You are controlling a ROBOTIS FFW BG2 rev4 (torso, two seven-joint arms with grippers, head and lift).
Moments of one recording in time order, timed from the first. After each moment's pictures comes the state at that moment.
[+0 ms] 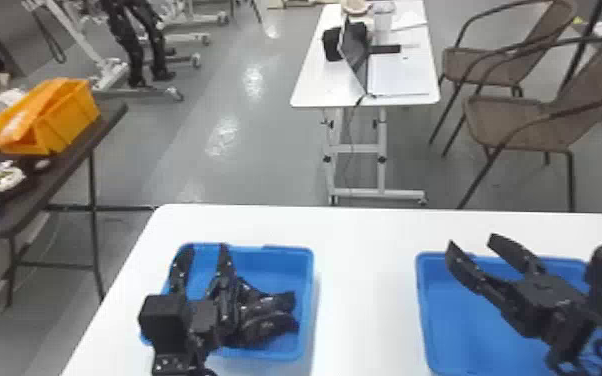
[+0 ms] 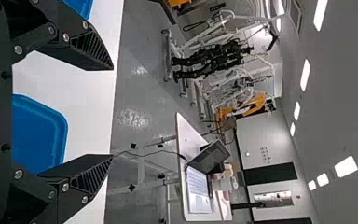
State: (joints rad) left arm 0.50 0.00 0.07 -1.90 -0.10 -0.11 0.14; right arm 0.25 0.00 -0.05 -1.82 -0.13 0.27 0.49
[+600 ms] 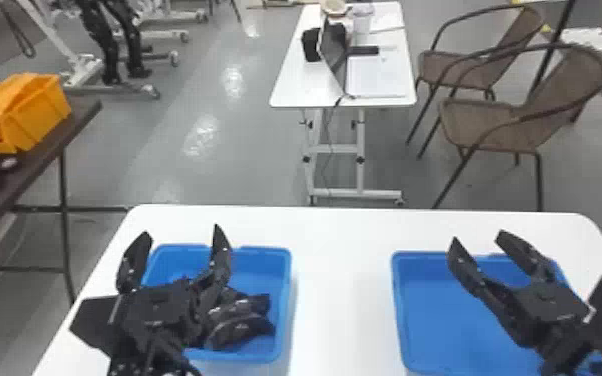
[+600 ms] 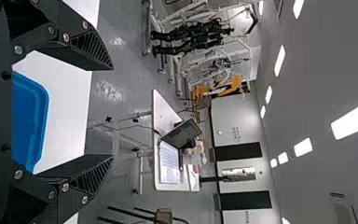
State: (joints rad) left arm 0.54 0.05 0.01 -2.01 0.07 -0.22 0.14; right arm 0.38 0.00 -0.07 -1.90 -0.11 0.10 0.40
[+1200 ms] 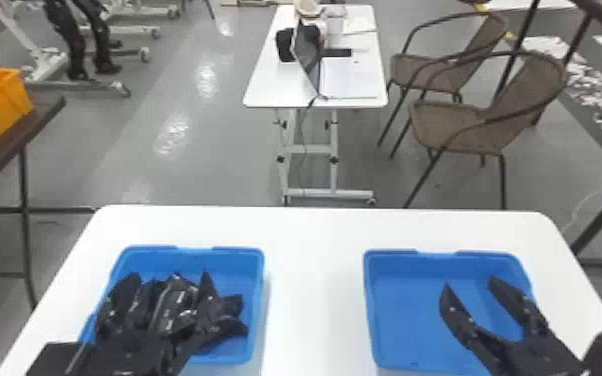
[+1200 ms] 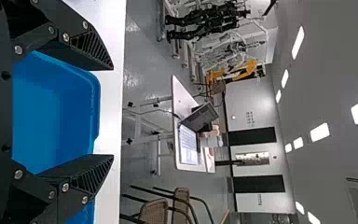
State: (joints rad) left arm 0.66 0.18 -0.05 -2.03 0.19 -0.20 0.11; right arm 0.57 0.00 -0.11 -1.98 -0.11 0.05 0.38
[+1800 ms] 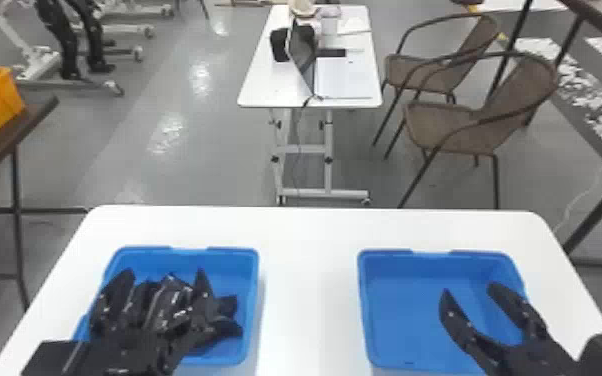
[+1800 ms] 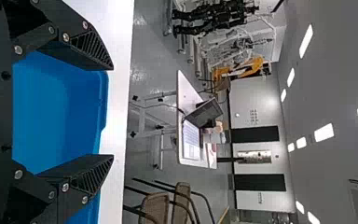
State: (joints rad) left arm 0.65 0.16 -0.05 -2.03 0.15 -0.20 0.12; right arm 0.57 0.00 -0.12 -1.97 -0.08 0.04 0.38
